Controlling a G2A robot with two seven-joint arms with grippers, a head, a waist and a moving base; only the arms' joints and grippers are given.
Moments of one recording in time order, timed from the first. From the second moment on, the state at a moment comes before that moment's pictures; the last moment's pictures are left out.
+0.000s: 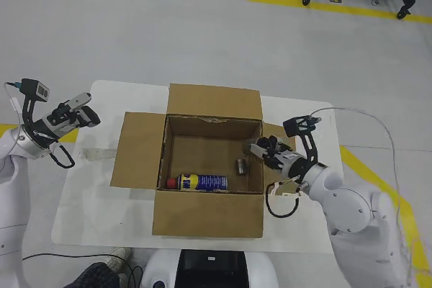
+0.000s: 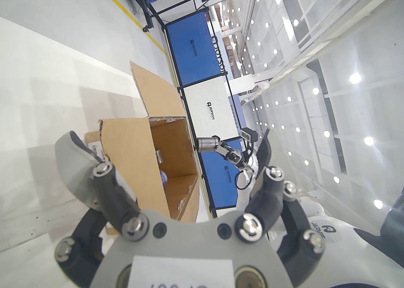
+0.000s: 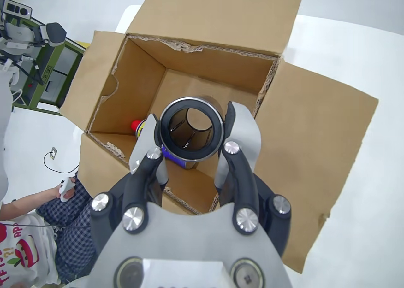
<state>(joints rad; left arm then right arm) 1.33 -0.94 -1.93 -1.53 -0.39 -0.18 -1.12 -1.41 -1.26 1.38 -2.16 -0.75 0.08 0.96</state>
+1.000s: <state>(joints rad) 1.33 -0.94 -1.93 -1.53 -0.39 -0.18 -1.12 -1.53 -1.22 1.68 -2.12 -0.72 0.10 0.94</state>
